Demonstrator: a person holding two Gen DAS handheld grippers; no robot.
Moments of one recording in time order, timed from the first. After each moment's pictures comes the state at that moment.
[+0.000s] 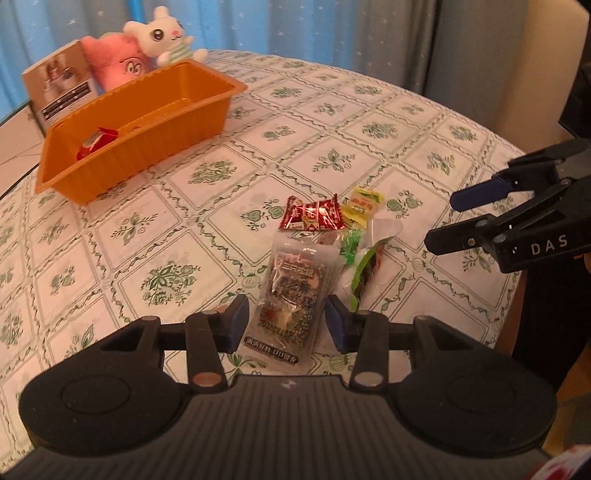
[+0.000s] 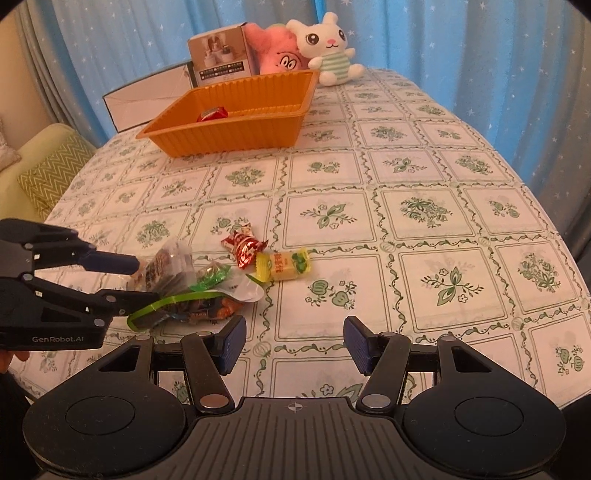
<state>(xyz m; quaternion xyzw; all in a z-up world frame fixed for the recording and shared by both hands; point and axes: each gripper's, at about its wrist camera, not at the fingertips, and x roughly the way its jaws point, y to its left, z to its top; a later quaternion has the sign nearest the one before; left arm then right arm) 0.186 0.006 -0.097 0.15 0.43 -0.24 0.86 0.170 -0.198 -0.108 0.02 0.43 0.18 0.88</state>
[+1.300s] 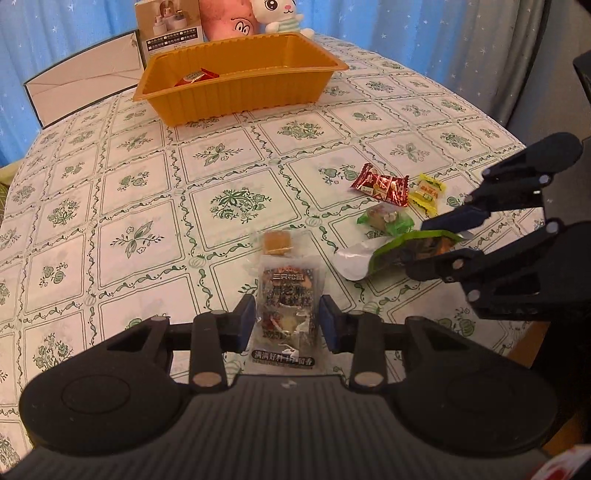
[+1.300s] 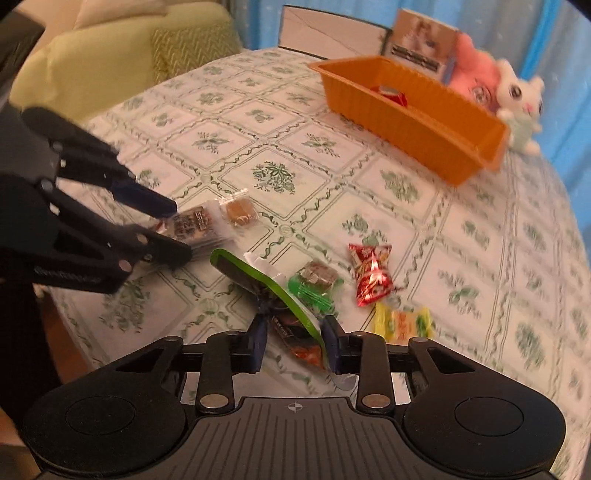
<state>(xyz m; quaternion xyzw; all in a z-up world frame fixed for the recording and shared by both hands) 0.147 0.035 -0.097 0.05 0.45 -0.09 0.88 0.186 -0.118 -0.126 -0.21 0.41 0.37 0.81</state>
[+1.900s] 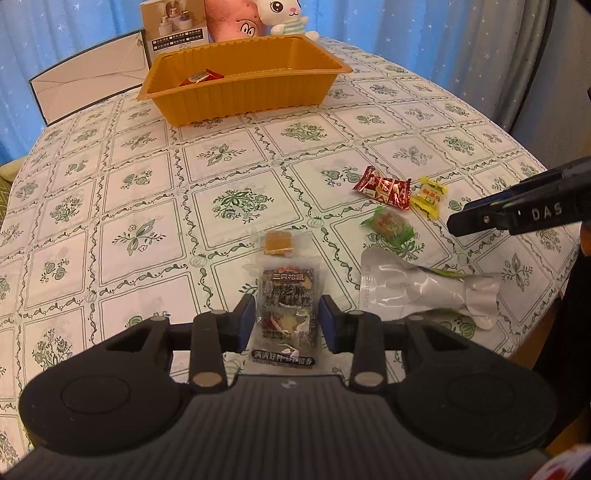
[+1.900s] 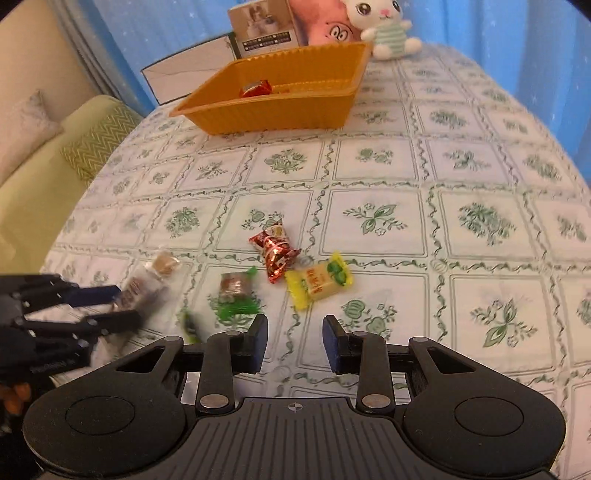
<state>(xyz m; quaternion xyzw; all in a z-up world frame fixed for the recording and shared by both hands) 0.146 0.036 -0.098 0.05 0.45 -0.08 0.89 0.223 -0.190 -0.116 0.01 0.46 0.27 0.85</state>
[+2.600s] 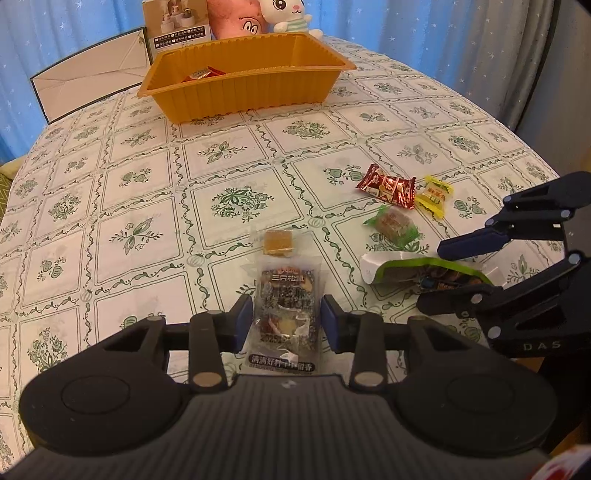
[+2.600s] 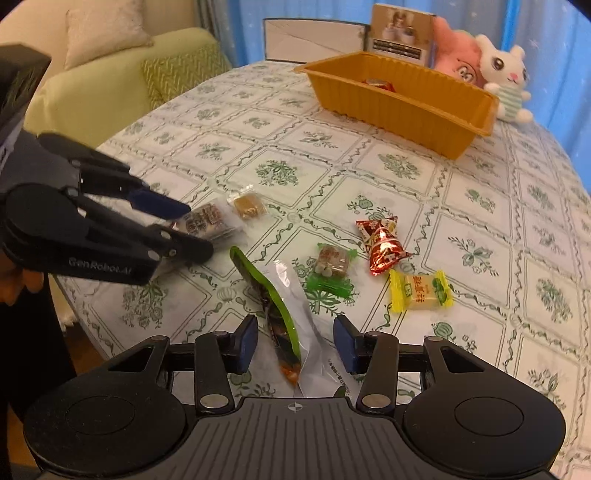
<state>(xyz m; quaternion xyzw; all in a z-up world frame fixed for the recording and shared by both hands) 0.150 0.032 -0.104 0.05 0.45 -0.07 0.89 0.178 -0.139 -0.141 -0.14 0.41 0.38 0.82</state>
